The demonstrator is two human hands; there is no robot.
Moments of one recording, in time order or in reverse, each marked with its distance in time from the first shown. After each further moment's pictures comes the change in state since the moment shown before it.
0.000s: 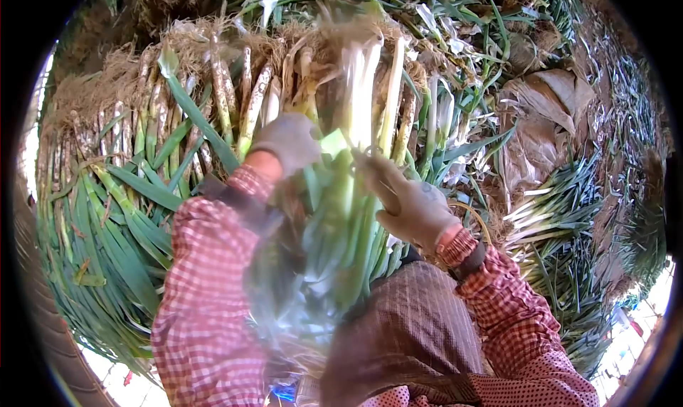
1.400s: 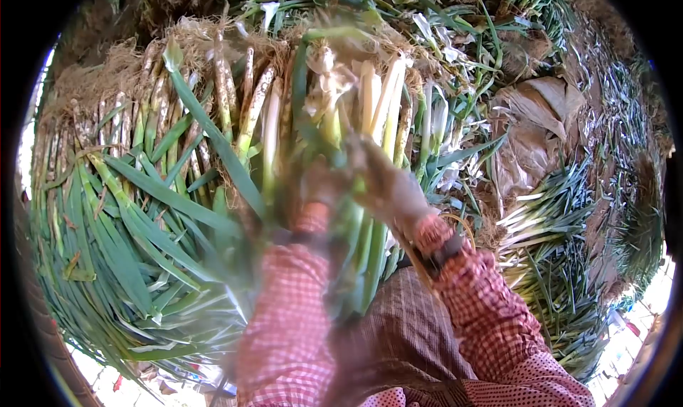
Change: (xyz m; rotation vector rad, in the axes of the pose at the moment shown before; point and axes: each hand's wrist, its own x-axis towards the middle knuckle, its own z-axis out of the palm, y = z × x) left_hand 0.054 0.002 0.193 -0.744 0.483 -0.264; right_hand 0.030 0.002 0.032 0.263 0.125 0.026
